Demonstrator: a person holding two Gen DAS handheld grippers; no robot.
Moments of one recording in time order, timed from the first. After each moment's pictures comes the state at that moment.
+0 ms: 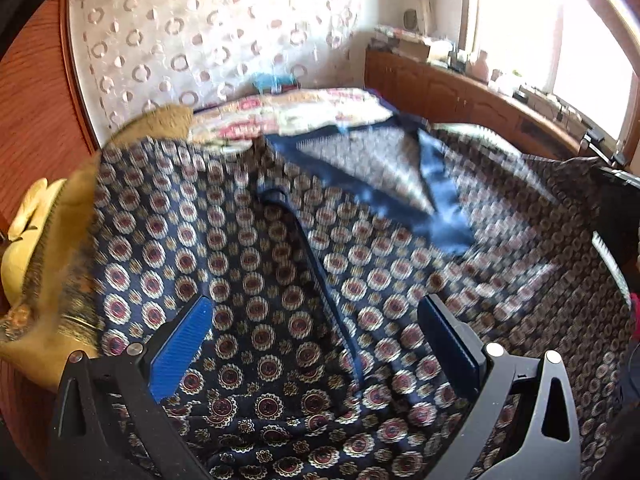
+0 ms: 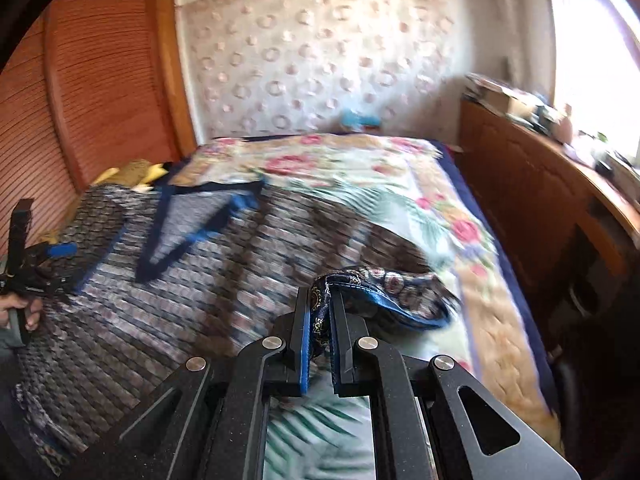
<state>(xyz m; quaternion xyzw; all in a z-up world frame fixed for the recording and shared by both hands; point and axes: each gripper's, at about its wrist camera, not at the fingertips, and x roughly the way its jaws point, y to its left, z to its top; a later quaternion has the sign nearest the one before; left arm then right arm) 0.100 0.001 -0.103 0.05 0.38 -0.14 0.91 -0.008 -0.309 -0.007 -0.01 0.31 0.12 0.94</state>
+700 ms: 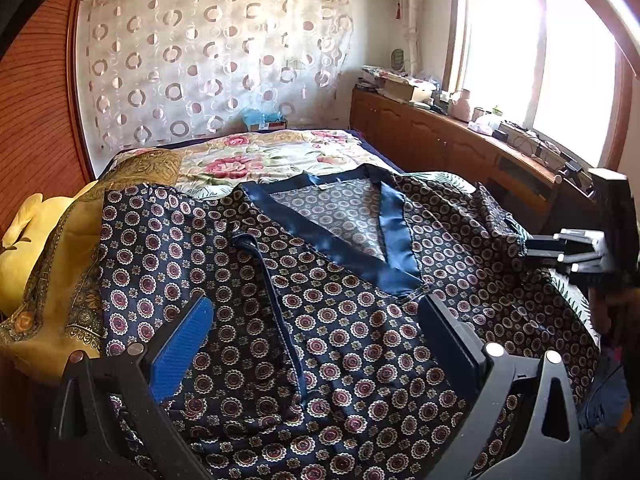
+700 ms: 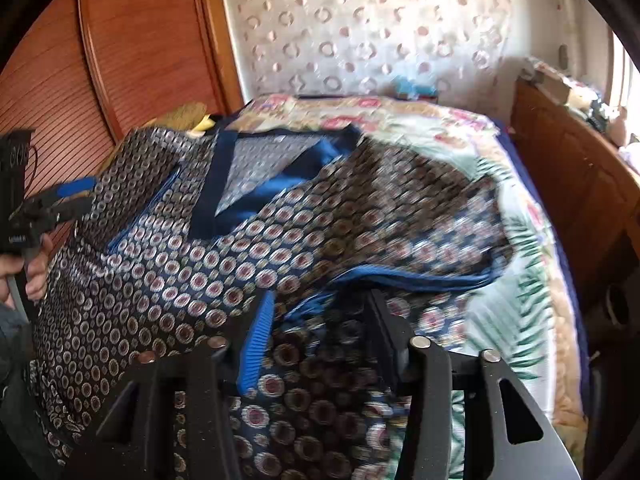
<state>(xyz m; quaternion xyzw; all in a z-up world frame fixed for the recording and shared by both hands) 0.071 -0.010 -0.071 0.02 0.32 -0.17 0.93 0.009 -0.254 -0.049 -0.03 0.37 0.18 0.91</state>
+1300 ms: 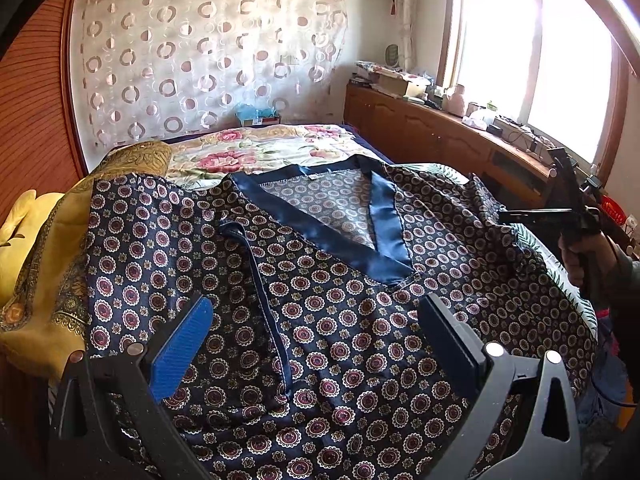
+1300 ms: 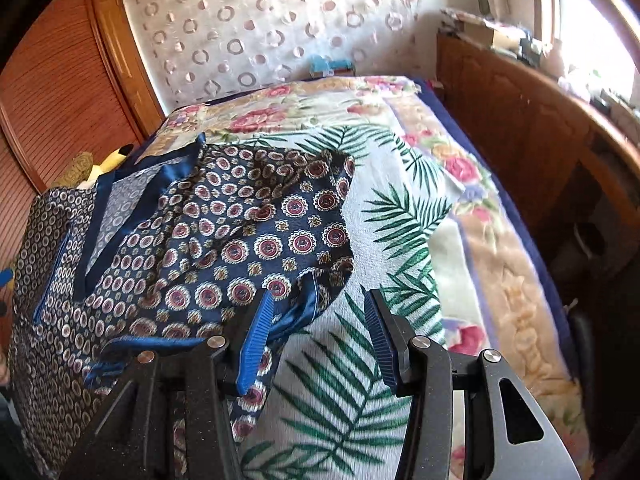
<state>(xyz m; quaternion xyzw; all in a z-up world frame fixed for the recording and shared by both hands) 0.066 -0.015 -0.081 0.01 0.33 -0.18 0.93 0.083 -0.324 -0.073 0.05 0.42 0.07 0.90</state>
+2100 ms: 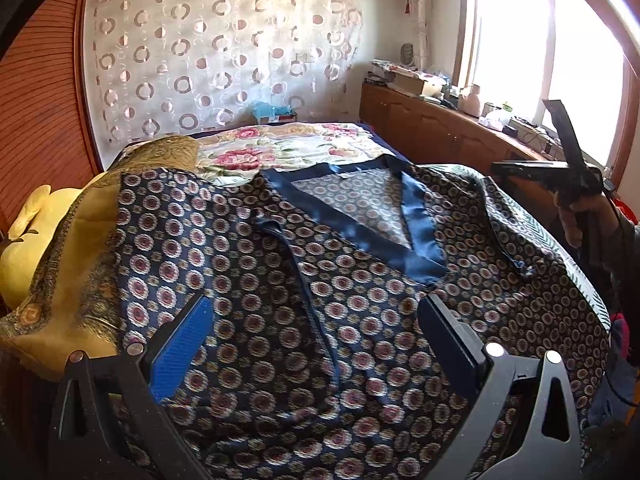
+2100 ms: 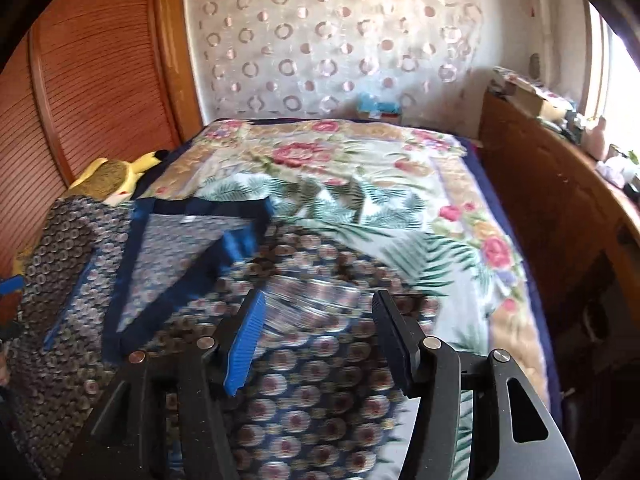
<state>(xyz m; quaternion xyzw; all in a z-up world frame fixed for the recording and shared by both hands) 0.080 0.012 -0.083 0.02 0.33 -0.15 0.93 0.137 -0.267 -0.030 -0.03 0.35 0.11 0.93</state>
